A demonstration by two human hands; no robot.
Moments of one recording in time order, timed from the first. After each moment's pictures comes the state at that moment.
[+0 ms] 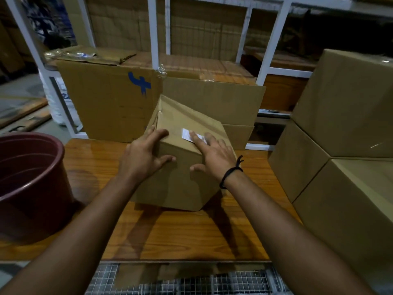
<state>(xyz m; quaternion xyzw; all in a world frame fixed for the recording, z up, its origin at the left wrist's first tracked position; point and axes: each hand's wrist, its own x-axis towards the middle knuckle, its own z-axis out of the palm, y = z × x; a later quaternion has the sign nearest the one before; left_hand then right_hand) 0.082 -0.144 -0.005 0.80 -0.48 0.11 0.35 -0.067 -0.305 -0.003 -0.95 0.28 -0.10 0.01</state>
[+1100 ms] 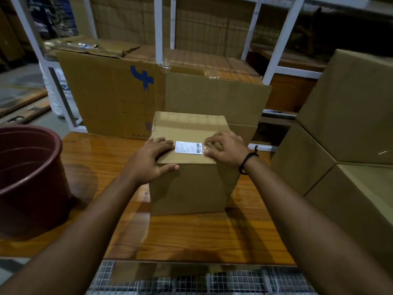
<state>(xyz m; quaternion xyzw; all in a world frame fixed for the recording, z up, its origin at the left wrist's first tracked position) 0.114 -0.162 -0.052 0.74 -0.57 0.03 0.35 -0.068 -0.357 0.015 -0.96 0.24 -0.06 0.10</state>
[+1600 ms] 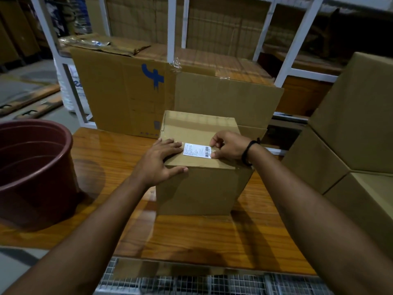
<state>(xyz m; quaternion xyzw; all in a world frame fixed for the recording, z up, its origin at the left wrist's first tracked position) 0.110 -0.163 -0.060 0.73 -0.57 0.05 0.38 -0.039 -0.365 0.026 -0.93 0.26 0.02 0.25</state>
